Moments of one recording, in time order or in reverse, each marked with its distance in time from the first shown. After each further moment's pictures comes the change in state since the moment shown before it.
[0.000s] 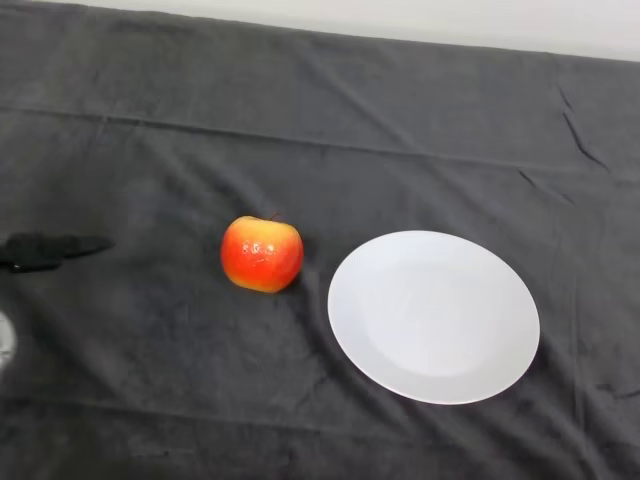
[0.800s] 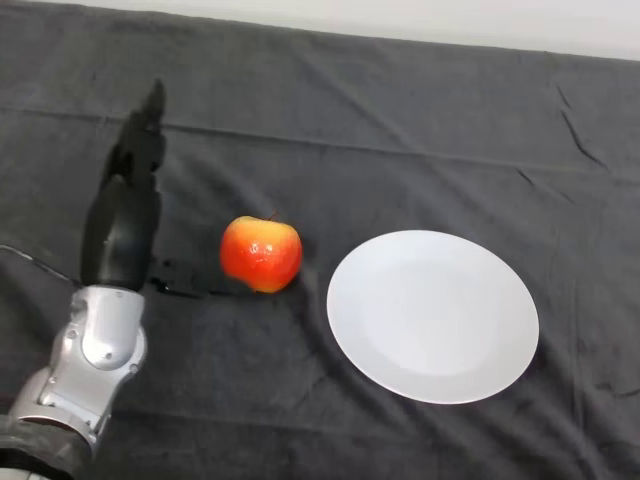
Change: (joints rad) left arm -0.006 -0.128 -0.220 -0.081 0.119 0.047 -0.043; right arm -0.003 0.000 0.000 0.000 0.000 0.000 0.000
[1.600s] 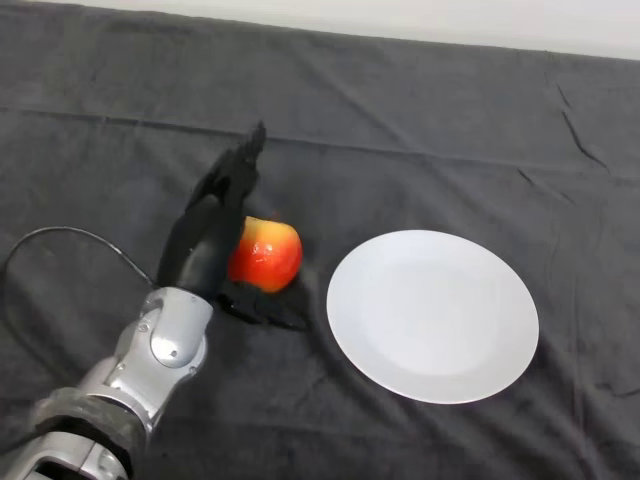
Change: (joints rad) left arm -0.131 -0.108 -0.132 0.279 0.020 0.007 -0.026; right arm -0.001 -0.001 0.000 0.000 0.000 0.000 0.000
